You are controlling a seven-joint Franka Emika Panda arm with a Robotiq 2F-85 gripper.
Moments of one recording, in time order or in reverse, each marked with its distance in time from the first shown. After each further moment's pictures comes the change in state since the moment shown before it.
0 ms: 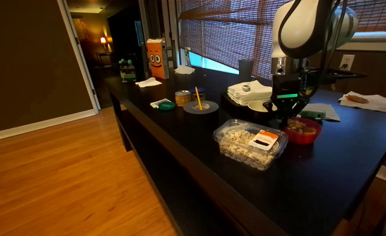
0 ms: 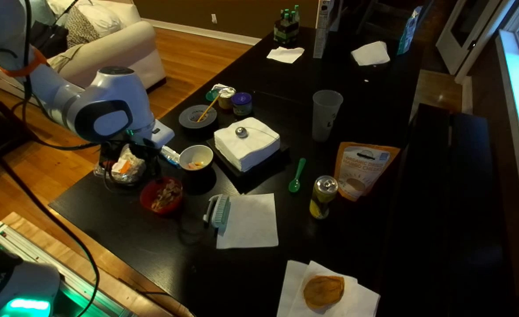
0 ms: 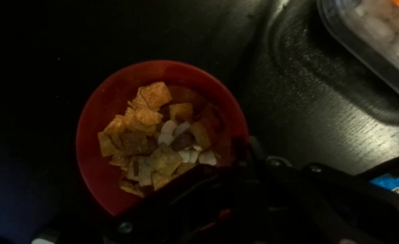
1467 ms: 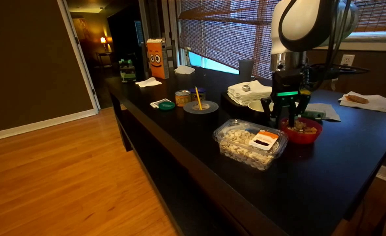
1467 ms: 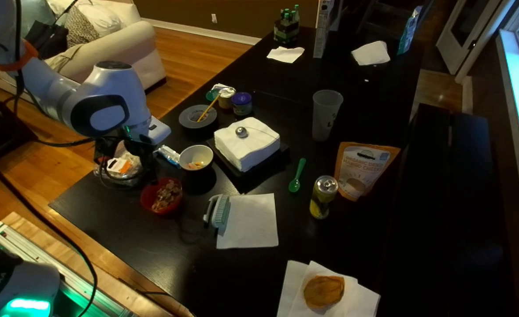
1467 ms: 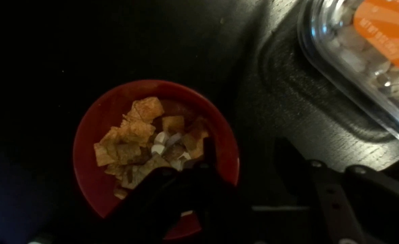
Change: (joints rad) arm -0.070 -0.040 0.080 -0.007 -0.013 -0.054 -0.012
